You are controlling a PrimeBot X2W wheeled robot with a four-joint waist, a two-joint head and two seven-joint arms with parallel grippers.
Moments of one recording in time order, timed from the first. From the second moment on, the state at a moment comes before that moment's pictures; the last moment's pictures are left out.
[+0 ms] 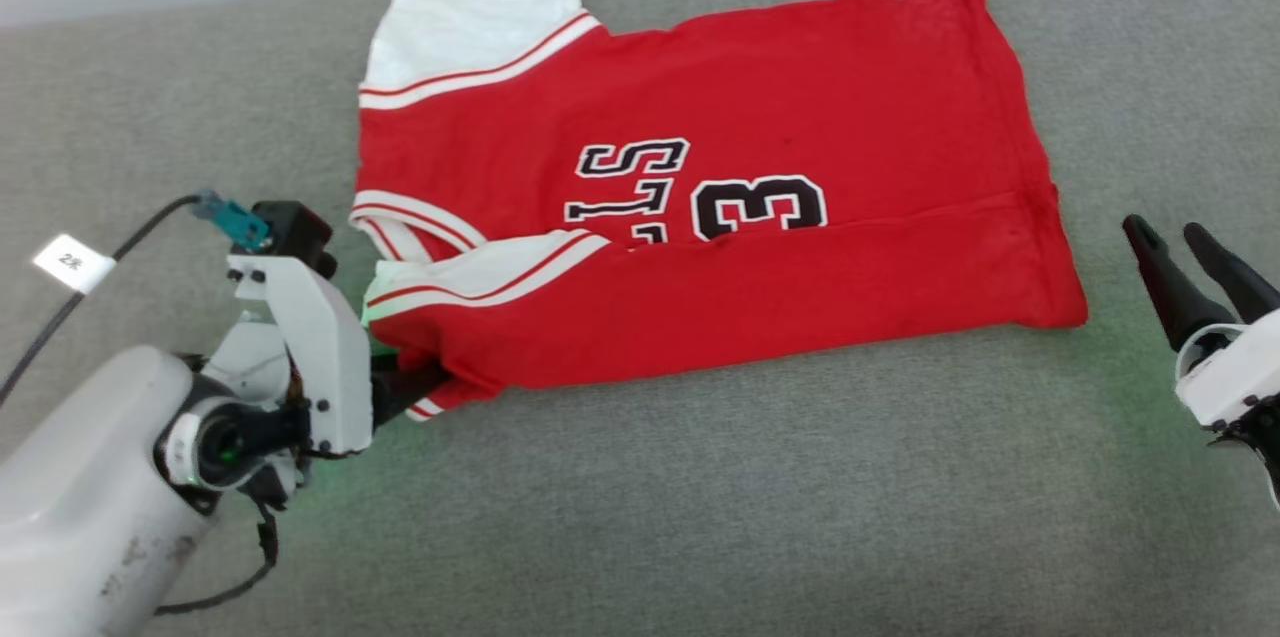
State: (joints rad) left arm -0.71 0.69 -0.76 0.32 -1.26 0.04 0.67; right arm -0.41 -0.42 0.07 0.27 0.82 0.13 0.21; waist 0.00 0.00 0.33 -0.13
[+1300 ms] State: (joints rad) left arm -0.61 0.66 -0.79 0.28 -1.20 -0.10 0.46; right arm -0.47 -0.65 0.35 0.32 0.81 0.13 0.59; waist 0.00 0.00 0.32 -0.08
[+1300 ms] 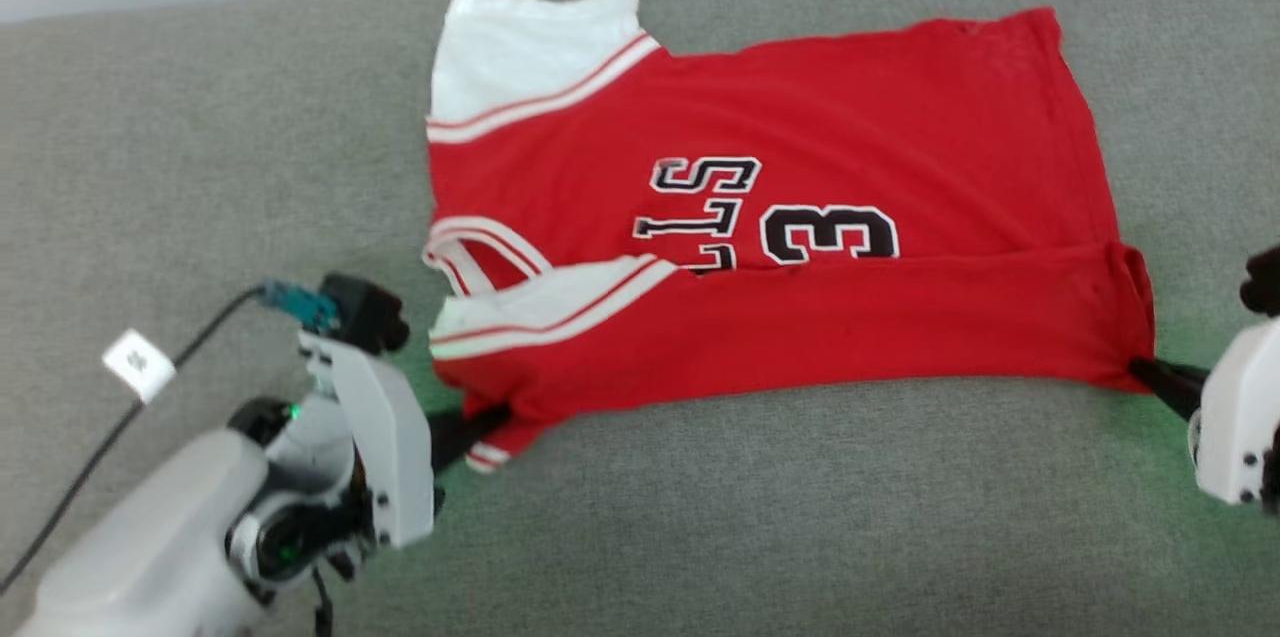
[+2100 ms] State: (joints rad) left arm -0.28 0.83 -0.73 -0.16 -1.21 0.06 0.26; right arm -0.09 -0.62 0.03 -0.07 0.73 0.13 0.62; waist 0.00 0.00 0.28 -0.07
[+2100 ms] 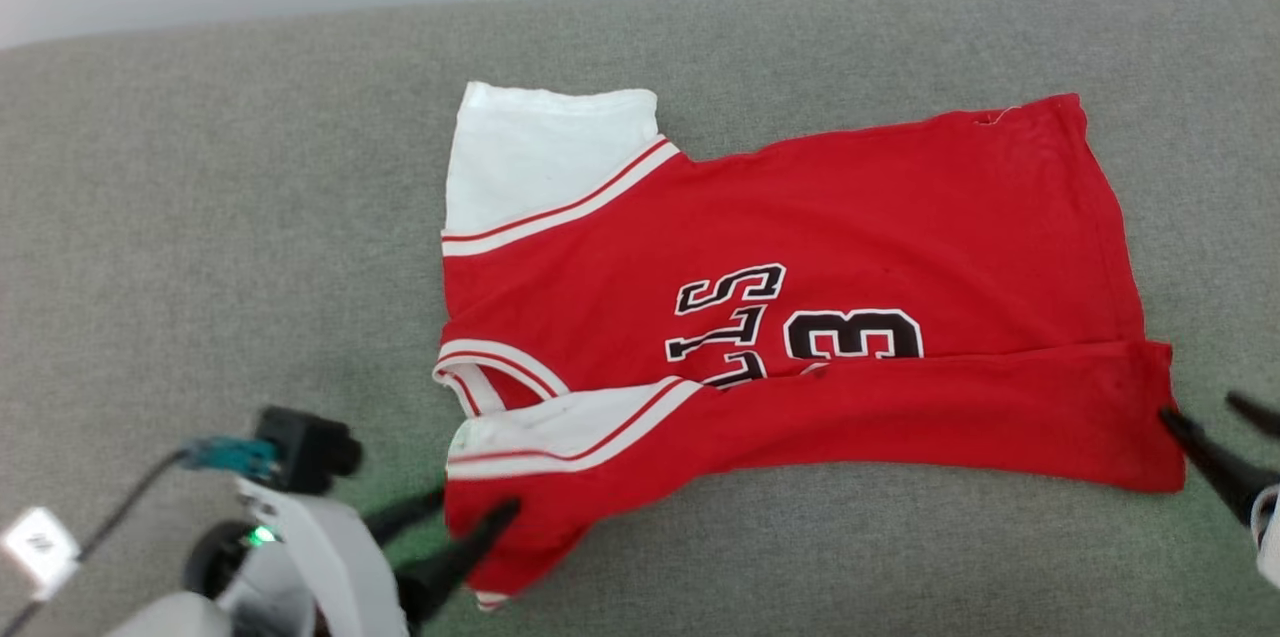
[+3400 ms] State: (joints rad) left arm -1.17 0.70 -0.71 0.76 -1.05 -0.01 0.76; right arm -0.42 -0.37 0.12 0.05 0.54 0.13 -0.03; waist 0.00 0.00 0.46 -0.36
